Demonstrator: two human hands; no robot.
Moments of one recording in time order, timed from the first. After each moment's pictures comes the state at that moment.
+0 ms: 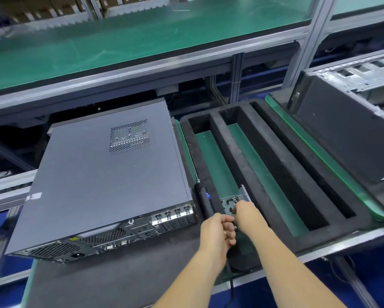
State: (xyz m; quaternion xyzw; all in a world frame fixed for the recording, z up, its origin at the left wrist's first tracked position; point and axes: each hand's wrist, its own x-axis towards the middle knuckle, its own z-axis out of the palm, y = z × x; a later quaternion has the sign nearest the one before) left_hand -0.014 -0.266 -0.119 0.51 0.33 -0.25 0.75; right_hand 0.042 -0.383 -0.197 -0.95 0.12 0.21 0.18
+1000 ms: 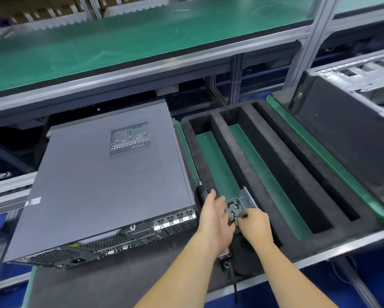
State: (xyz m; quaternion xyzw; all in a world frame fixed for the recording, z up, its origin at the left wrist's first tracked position) left_hand 0.022 -0.260 -0.103 0.40 0.30 -0.31 0.81; right_hand 0.019 -0.383 -0.204 -0.90 0.24 0.09 0.35
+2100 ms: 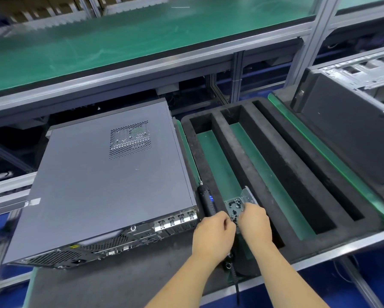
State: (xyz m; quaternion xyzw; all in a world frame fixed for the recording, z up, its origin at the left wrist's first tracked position) left_hand -0.001 -0.240 -0.136 0.94 -0.04 -0.13 0.32; right_hand 0.028 -0.370 -0.196 -0.93 0.25 0.09 0.26
